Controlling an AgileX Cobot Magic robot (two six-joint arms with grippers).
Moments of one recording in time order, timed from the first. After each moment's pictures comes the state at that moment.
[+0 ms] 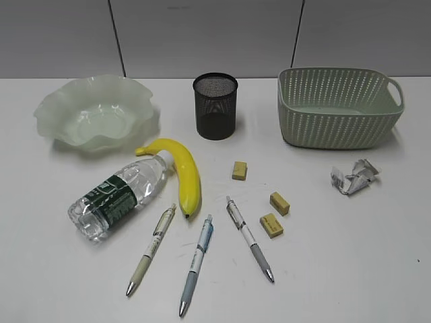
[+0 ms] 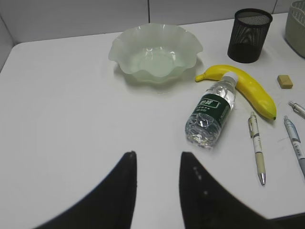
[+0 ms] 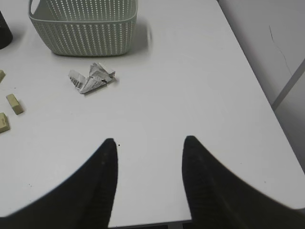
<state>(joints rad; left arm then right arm) -0.02 -0.01 -0.54 -0.14 1.06 0.13 0.05 -0.01 -0.51 -0.08 1.04 0.07</state>
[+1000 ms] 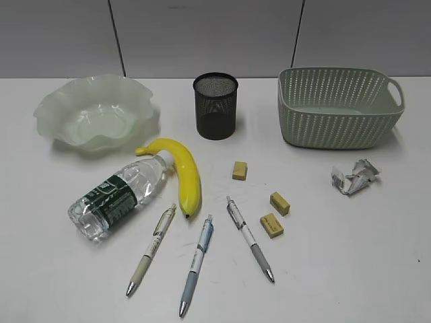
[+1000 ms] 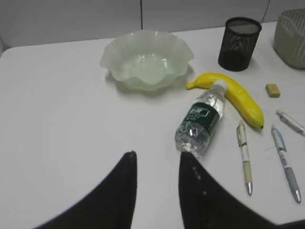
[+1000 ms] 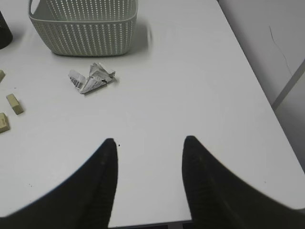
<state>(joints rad) -0.02 -0.01 -0.55 -0.17 1.05 0.13 0.05 -0.01 -0.51 -0.08 1.04 0.07</state>
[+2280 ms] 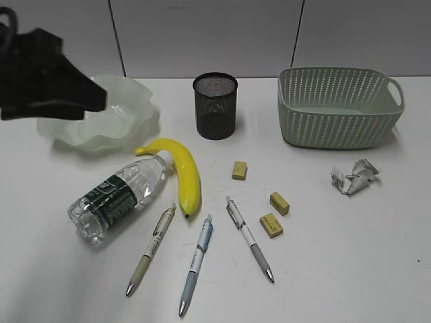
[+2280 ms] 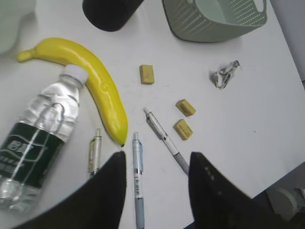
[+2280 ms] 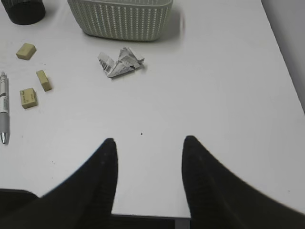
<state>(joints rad) -0.30 1.26 -0.94 -0.72 0.74 0.26 0.07 0.05 -0.51 0.02 1.04 -0.05</state>
